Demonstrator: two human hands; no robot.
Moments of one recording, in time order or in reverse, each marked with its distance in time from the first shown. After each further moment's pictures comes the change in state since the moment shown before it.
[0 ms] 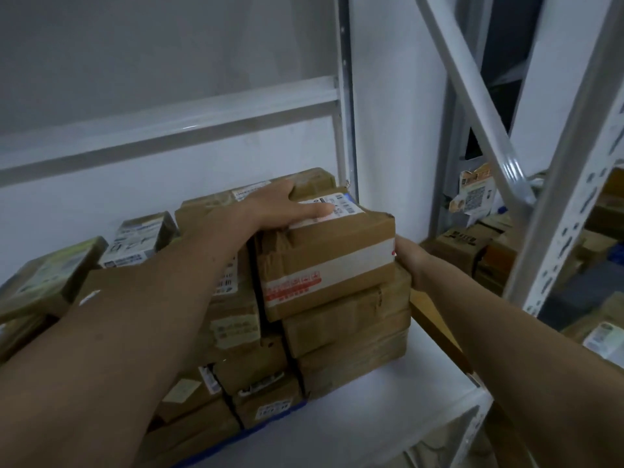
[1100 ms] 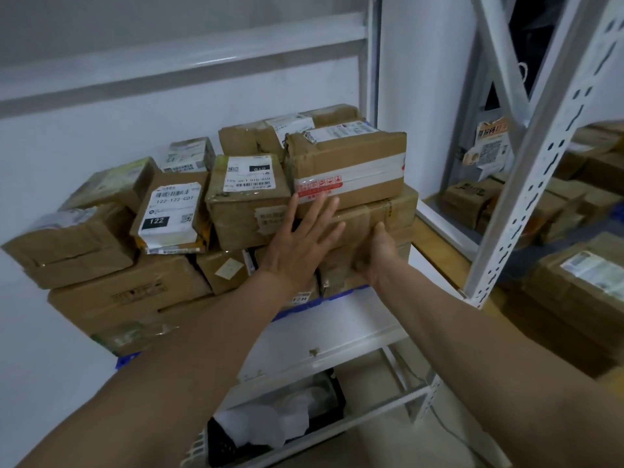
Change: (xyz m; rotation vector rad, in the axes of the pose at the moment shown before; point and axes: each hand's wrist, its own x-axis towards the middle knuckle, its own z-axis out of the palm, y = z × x) left_hand -0.157 -0.054 0.152 1.200 0.588 0.393; right_hand -0.098 0.098 0.106 0.491 0.308 0.165
